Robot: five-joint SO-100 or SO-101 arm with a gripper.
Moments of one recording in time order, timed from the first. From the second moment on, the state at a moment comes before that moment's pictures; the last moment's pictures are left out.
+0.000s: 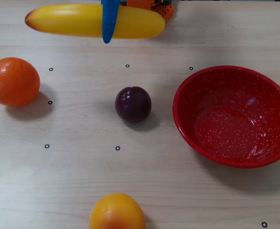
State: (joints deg) arm 14.8 134.7 111.5 75.3 -15.2
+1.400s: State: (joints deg) arm -23.8 98.3 78.8 77.0 -15.0
